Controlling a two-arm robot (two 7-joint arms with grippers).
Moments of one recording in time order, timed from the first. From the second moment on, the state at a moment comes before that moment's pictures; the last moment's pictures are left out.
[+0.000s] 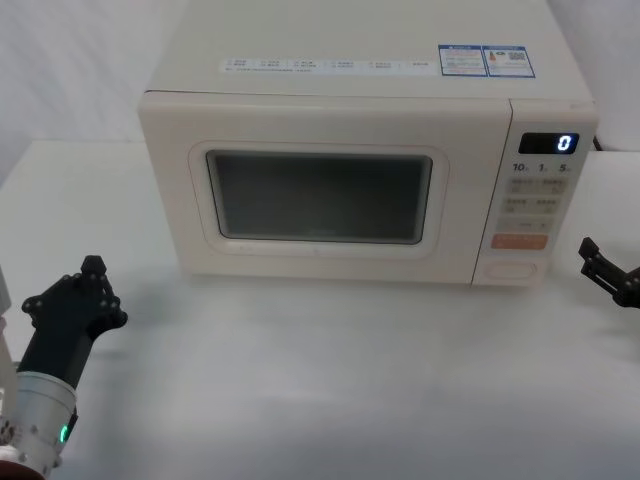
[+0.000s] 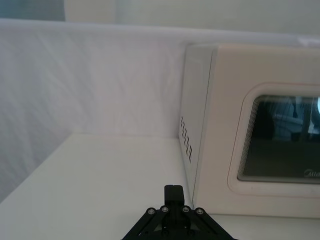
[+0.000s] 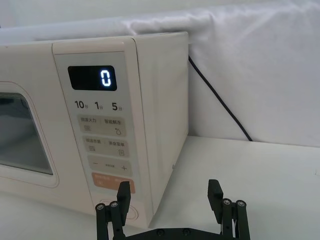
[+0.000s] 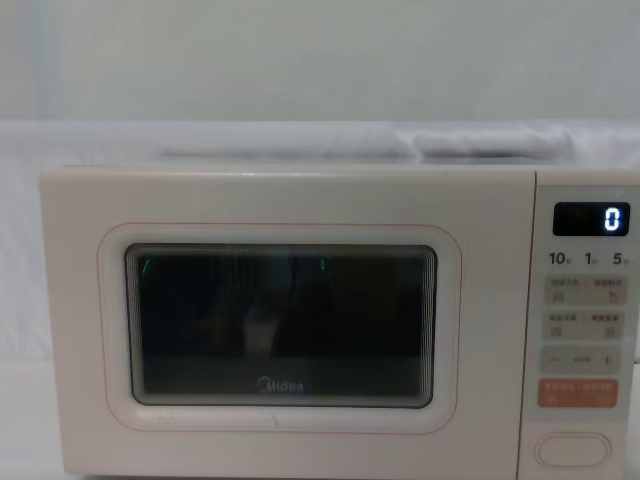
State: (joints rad) left arm 0.22 0.17 -0.08 -1.81 -0.24 -0.03 -0.08; right arm -0.05 0.29 0.01 -1.68 0.34 0.06 0.30
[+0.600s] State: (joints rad) left arm 0.20 0.14 -0.07 -1.76 -0.20 -0.02 -0.09; right arm -0.05 0.29 0.01 -1.68 0.34 0.06 0.30
